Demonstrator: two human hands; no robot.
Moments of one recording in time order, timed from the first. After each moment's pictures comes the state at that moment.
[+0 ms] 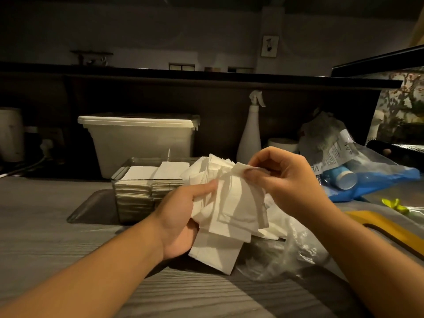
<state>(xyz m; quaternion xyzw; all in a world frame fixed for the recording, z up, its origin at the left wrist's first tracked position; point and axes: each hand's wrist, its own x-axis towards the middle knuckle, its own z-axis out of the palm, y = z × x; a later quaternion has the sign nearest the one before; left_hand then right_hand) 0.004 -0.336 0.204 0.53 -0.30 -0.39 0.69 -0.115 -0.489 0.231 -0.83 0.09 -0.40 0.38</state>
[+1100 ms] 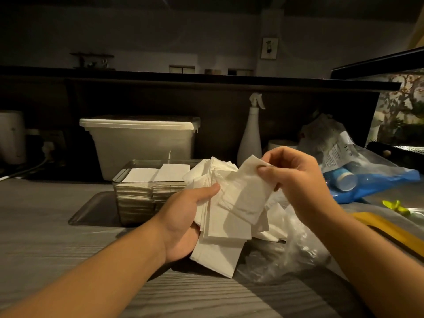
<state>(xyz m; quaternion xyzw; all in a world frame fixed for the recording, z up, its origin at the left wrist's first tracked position) 0.002 -0.337 0.205 0.54 -0.30 -0.40 0.68 -0.115 -0.496 0.233 -0.75 0.12 -0.43 0.49</state>
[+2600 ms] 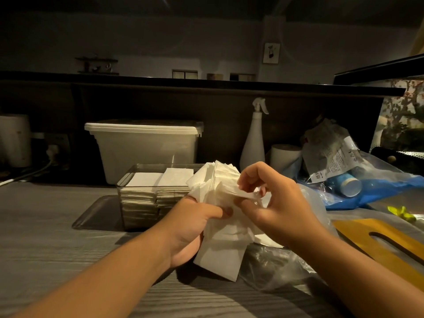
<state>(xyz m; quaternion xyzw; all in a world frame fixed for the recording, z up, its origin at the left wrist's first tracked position) 0.001 -0.337 0.202 0.59 -0.31 -0.32 0.67 -0.112 -0.468 0.216 -0.88 0.05 -0.40 0.26</state>
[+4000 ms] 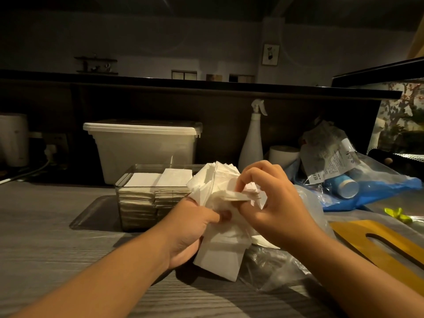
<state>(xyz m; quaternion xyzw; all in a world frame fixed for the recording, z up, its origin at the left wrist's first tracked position) -0.006 -0.336 0.205 0.57 -0.31 -0.34 0.68 -0.110 -0.470 0.215 -0.90 0.06 -0.39 0.19</state>
